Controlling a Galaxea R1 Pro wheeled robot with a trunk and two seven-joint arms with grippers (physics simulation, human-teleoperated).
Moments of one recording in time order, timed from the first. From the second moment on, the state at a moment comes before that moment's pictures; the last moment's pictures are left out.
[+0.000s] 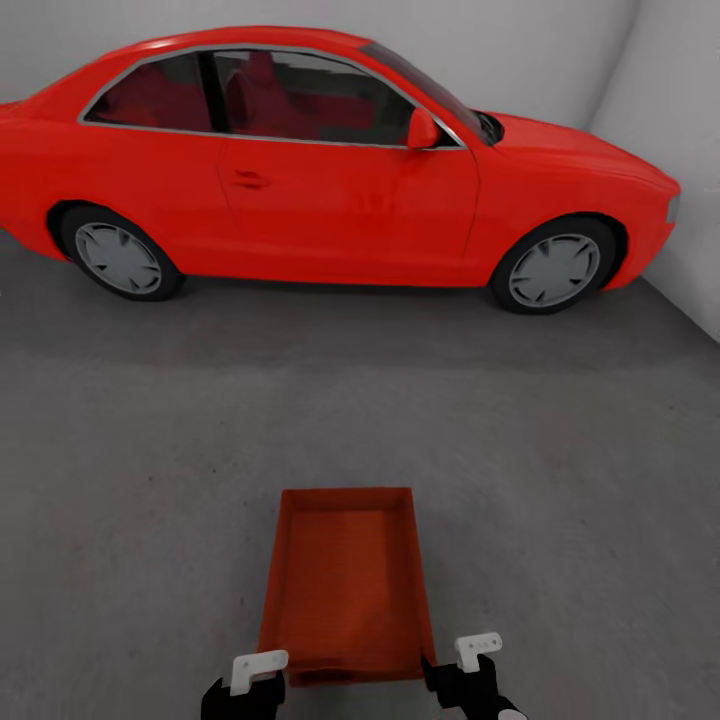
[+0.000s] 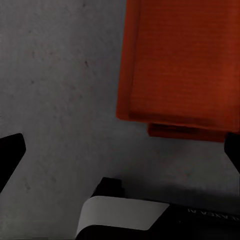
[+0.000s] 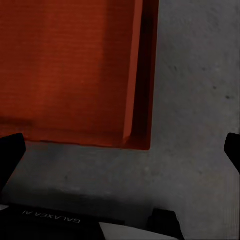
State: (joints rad) left arm -0.07 -0.17 -0.02 -0.93 -0.05 0.15 0.30; right arm -0.27 0.09 -0.07 -0.58 0.16 -0.05 0.10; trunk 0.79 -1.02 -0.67
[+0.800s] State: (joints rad) left arm -0.07 -0.17 0.00 -0.93 -0.06 0.14 0.30; right arm -0.27 0.09 -0.07 -0.58 0.16 -0.06 0.09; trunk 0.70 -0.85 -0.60
